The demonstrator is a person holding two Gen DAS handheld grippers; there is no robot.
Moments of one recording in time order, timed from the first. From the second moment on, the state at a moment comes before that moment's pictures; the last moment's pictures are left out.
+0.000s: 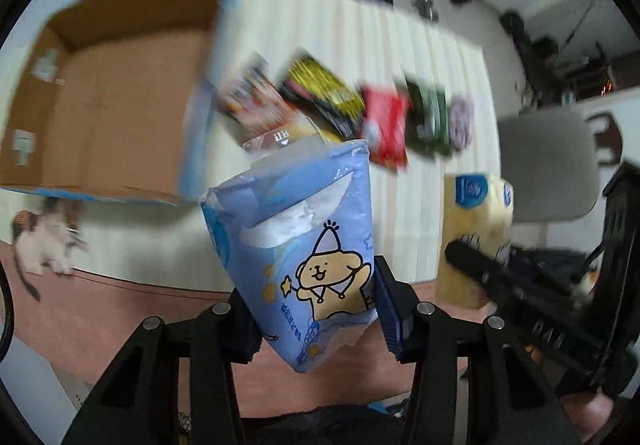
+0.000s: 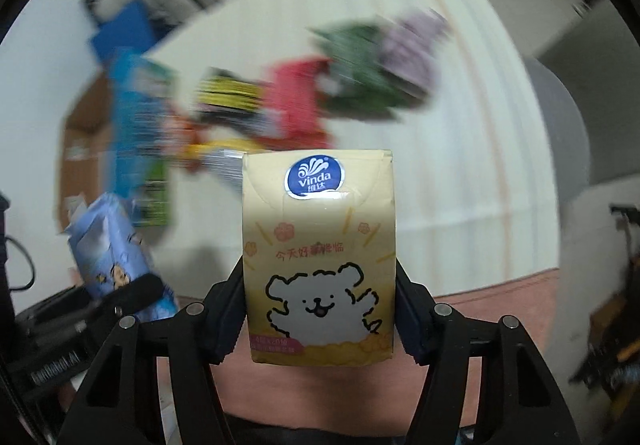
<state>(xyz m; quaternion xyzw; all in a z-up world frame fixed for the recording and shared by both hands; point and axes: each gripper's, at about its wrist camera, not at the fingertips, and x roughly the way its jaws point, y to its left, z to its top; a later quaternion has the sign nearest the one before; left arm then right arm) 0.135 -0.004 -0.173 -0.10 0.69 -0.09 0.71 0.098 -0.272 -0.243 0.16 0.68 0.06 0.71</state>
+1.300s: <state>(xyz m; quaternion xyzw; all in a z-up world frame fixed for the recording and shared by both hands) 0.344 0.220 -0.312 -0.05 0.75 -0.10 0.65 0.297 0.096 -0.313 0.04 0.67 0.06 0.73</state>
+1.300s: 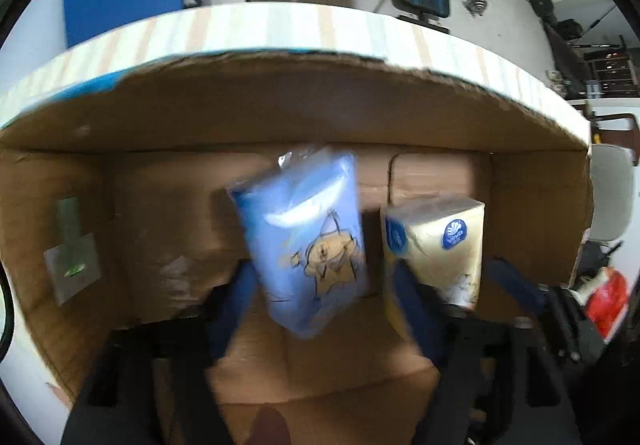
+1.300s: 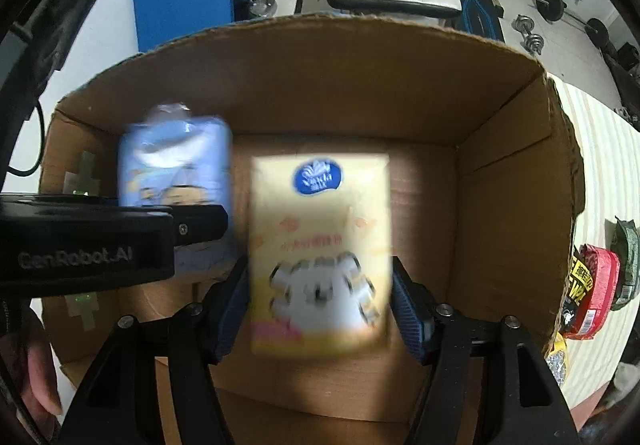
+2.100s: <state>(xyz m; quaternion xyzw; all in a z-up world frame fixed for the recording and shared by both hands) 0.215 0.255 -0.213 0.02 0.65 -0.02 0.76 0.206 0.090 -0.239 0.03 0.66 0.02 0.75</state>
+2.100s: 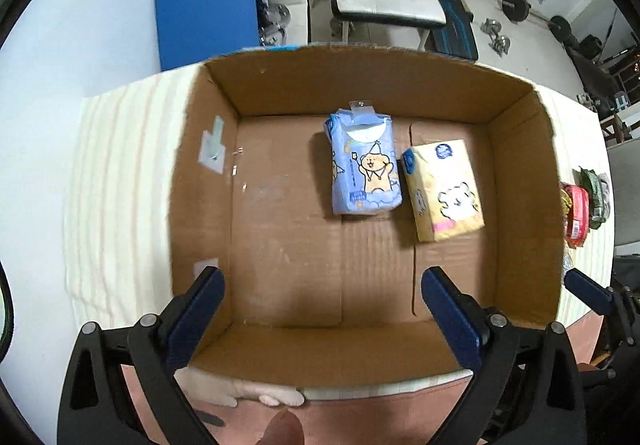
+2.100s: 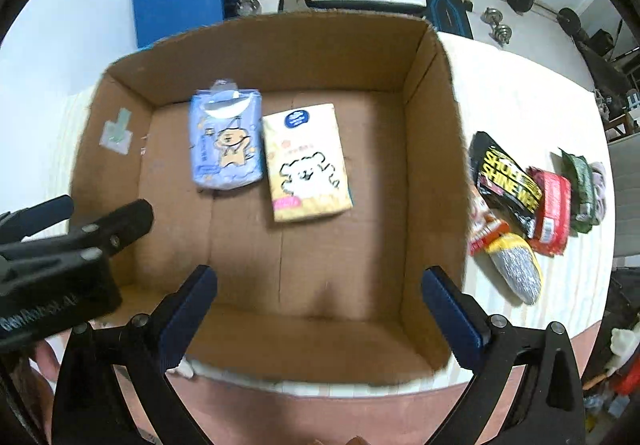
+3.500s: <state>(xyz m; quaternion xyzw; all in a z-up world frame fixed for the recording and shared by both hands) 0.191 -0.091 -0.367 -0.19 0.78 -0.02 0.60 0.176 -0.372 -0.275 0.22 0.66 -0.09 0.71</state>
